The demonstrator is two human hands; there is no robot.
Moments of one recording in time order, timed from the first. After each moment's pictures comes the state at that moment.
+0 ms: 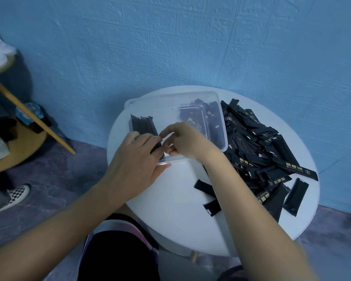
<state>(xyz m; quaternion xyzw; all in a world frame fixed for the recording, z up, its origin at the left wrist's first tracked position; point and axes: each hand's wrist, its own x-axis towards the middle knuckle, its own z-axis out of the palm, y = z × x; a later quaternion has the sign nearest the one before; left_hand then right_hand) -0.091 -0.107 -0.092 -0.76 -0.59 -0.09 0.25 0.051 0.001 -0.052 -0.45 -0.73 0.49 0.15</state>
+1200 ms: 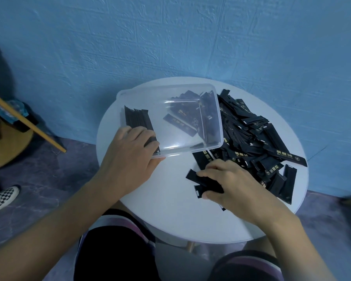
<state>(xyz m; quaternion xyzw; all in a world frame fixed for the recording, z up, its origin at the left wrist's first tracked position) -0.088 -0.103 -0.100 -0.76 -0.60 -0.09 0.23 0.191 -0.084 -0.069 -0.43 -0.89 0.17 0.04</state>
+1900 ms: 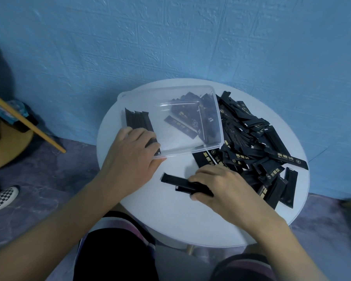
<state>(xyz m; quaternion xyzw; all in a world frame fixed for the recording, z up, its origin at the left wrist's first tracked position) -0.086 -0.102 -0.096 -0.76 -0.61 -0.10 0.21 0.175 -0.086 -0.082 -0.37 -0.92 0.11 0.07</state>
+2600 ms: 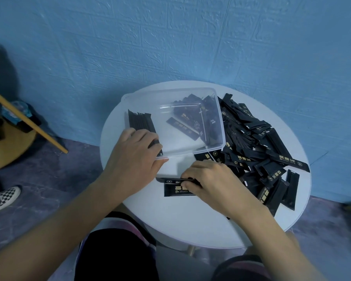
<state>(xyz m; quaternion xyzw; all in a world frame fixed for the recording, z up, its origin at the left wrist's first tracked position) -0.085 -0.103 -0.093 -0.75 -0.62 -0.09 0.20 0.145 -0.075 -0.079 -0.38 -0.92 0.10 0.08</state>
